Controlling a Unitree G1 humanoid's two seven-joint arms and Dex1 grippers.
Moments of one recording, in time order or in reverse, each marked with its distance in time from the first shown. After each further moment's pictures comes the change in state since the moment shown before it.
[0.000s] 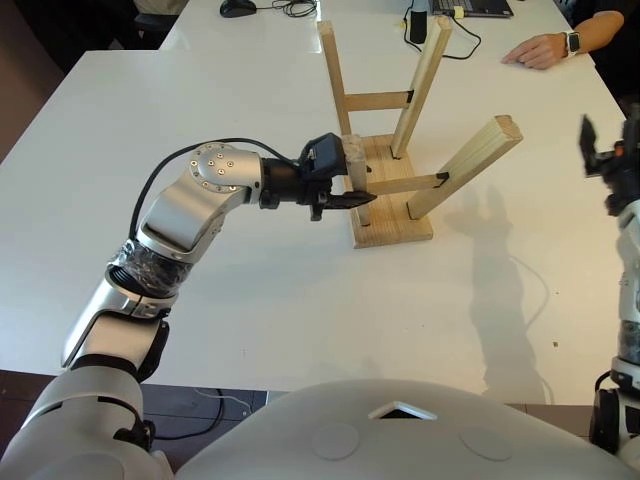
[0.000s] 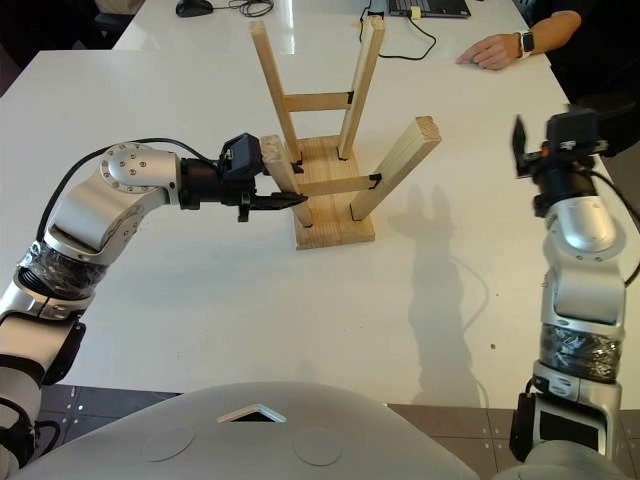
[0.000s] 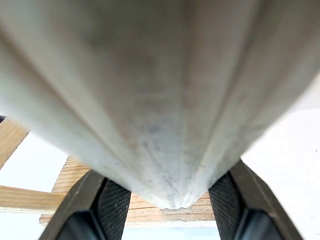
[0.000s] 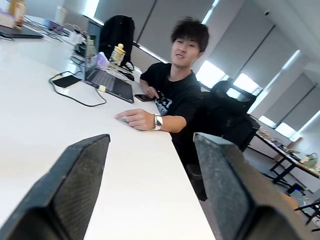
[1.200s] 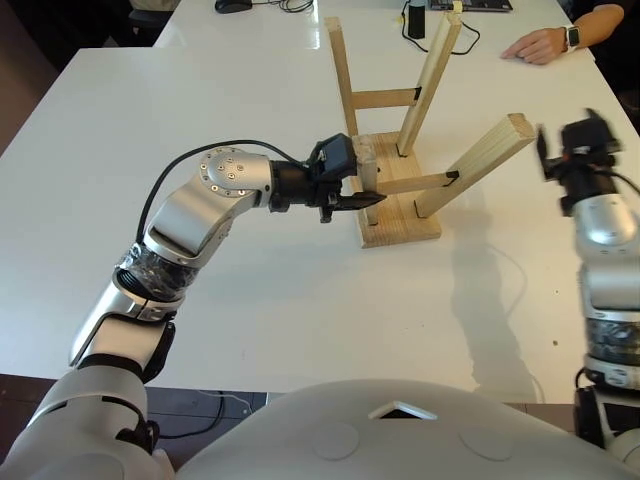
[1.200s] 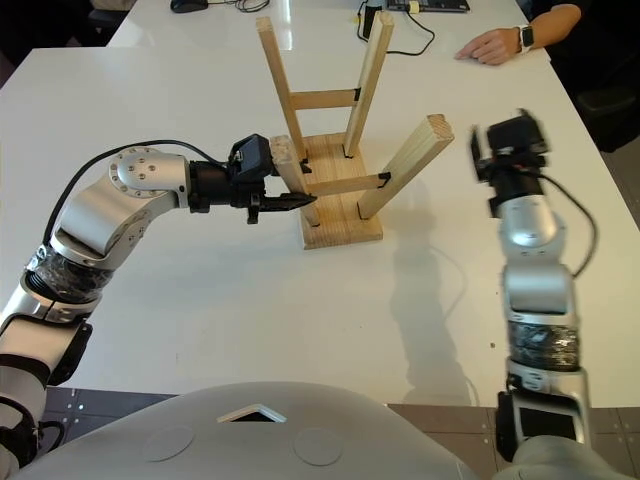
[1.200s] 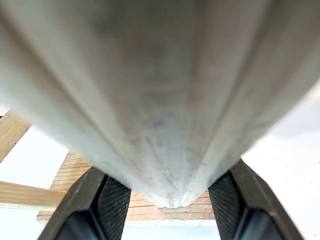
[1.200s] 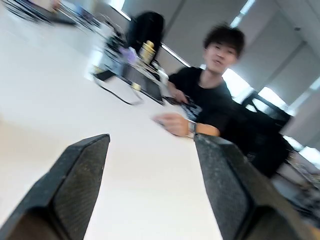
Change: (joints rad) left arm 0.005 -0.024 -0.002 -0.051 -0.012 0.058 0.056; right arm -0.003 0.215 0.300 -0.188 -0.031 0.106 0.017
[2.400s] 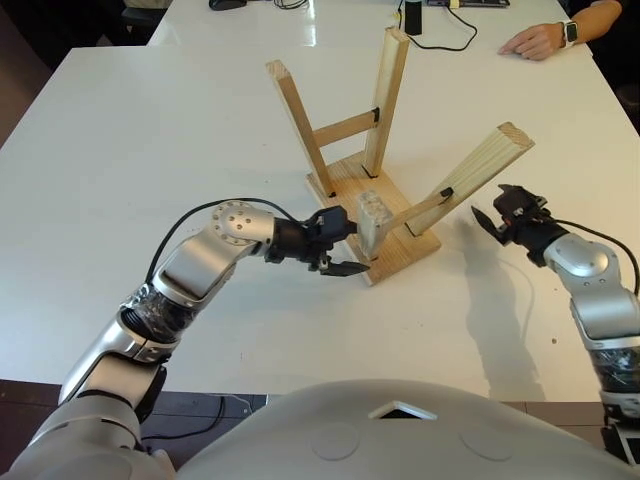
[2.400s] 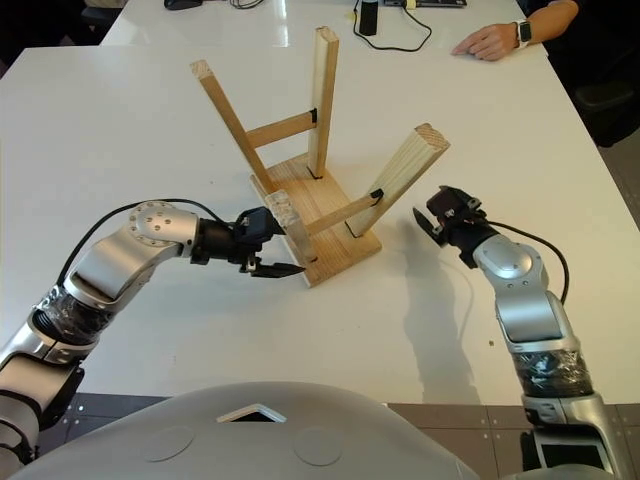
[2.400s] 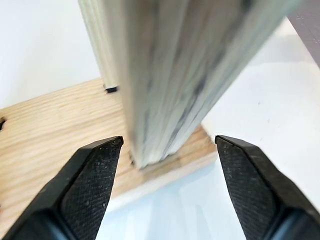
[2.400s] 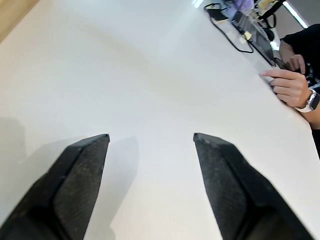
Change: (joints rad) left arm 0.225 0.064 -0.025 -0.035 0.126 -0.053 -0.143; right arm 0.217 -0.294 0.031 0.101 -0.065 -0.063 0.374
